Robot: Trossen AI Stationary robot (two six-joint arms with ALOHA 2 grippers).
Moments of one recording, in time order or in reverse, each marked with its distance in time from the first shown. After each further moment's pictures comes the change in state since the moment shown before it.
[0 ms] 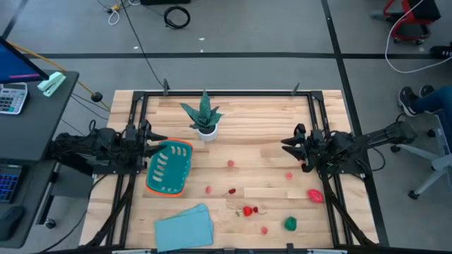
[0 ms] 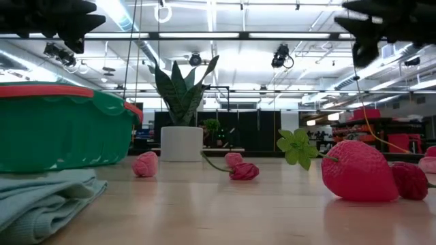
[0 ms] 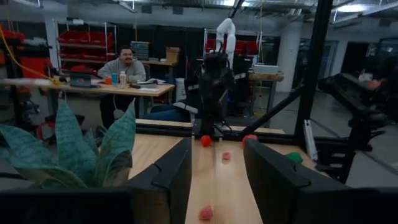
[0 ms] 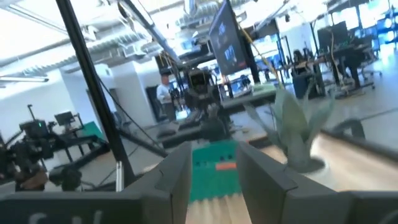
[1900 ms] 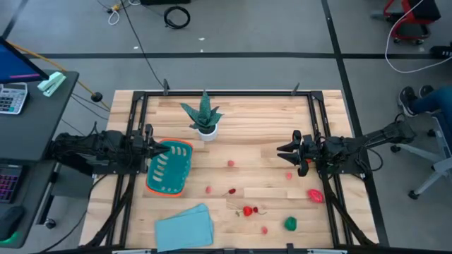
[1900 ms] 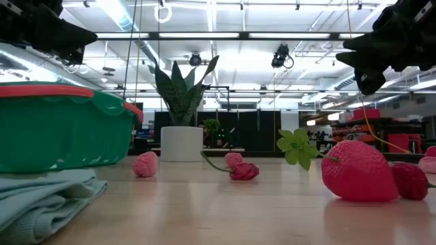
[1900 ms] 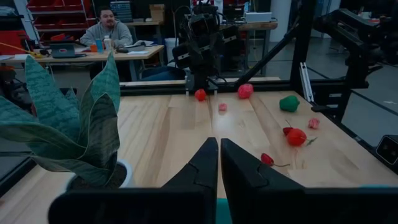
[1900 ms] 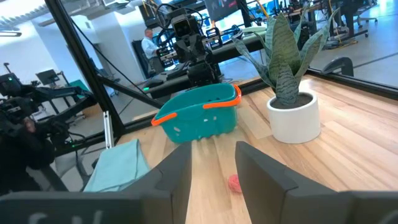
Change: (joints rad) left arm 0.000 0.000 0.000 -0.195 0.059 0.048; right arm 0.011 -0.007 -0.084 -0.164 0.006 0.091
